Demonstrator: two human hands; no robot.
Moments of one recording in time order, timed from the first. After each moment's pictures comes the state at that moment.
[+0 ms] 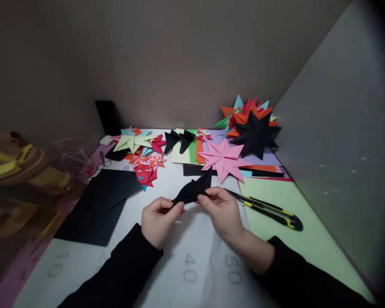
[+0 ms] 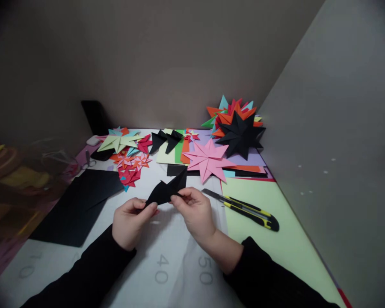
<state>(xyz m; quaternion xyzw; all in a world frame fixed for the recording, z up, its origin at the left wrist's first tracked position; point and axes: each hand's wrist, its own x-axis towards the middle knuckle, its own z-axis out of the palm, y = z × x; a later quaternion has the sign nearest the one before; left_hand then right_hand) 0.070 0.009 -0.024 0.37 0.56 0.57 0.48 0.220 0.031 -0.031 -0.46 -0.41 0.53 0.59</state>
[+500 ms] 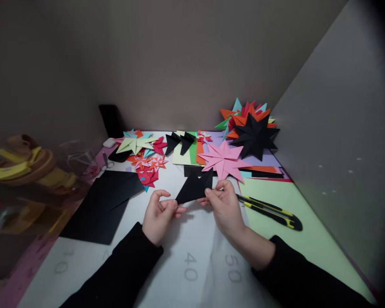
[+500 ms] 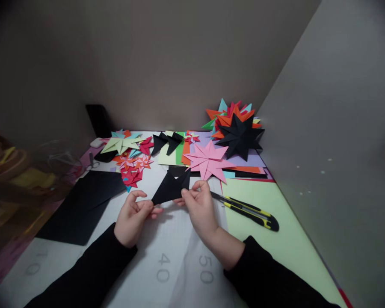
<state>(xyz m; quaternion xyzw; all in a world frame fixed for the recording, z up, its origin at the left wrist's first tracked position) 0.060 0.012 -0.029 0.36 0.49 0.53 0.60 0.228 0.038 -0.034 -0.41 -0.40 0.57 0.59</state>
